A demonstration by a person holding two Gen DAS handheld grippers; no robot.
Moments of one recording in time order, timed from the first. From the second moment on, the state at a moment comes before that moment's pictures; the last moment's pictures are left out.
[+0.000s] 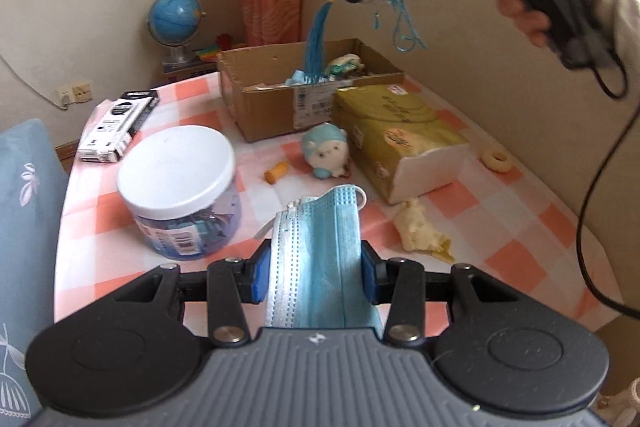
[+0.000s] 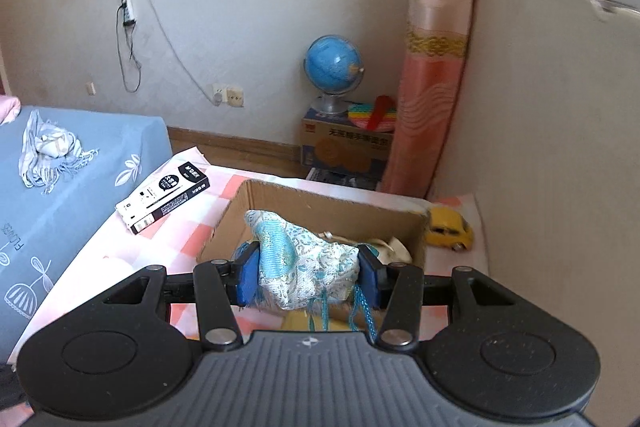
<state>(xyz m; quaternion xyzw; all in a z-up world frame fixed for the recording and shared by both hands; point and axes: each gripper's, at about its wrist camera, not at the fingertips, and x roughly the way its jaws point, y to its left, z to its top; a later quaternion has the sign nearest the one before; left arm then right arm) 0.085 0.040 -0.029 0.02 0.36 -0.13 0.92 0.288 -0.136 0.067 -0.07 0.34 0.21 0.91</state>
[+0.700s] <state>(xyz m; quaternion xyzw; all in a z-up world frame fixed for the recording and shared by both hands) 0.097 0.058 -0.038 0.01 0.38 -0.08 0.92 0.375 -0.075 0.026 -0.09 0.37 0.24 0.89</state>
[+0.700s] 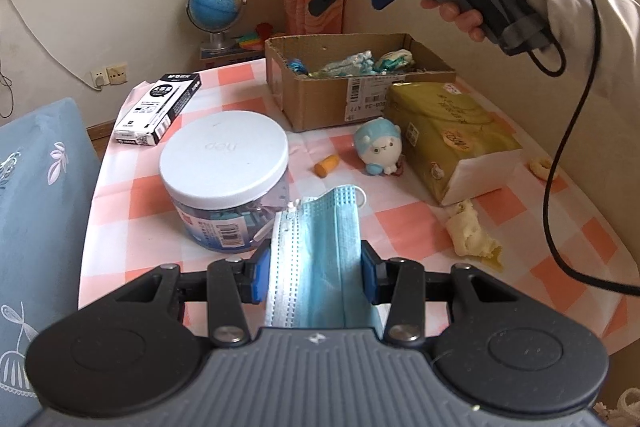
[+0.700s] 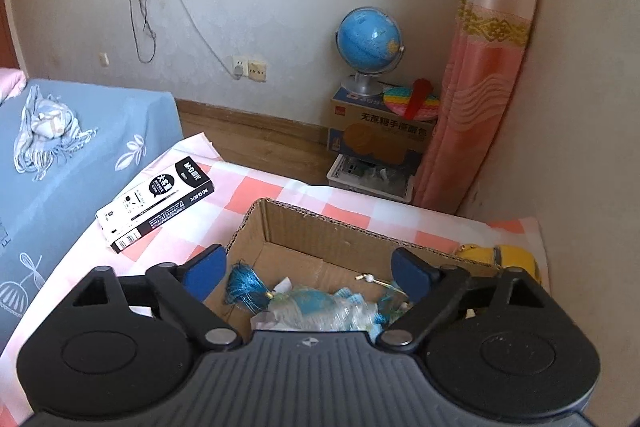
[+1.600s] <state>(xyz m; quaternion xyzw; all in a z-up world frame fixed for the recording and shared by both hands) 0.111 0.034 -0.006 0.05 0.38 -0.13 0.92 0.192 -0.181 0.004 -0.01 0.37 0.11 0.92</state>
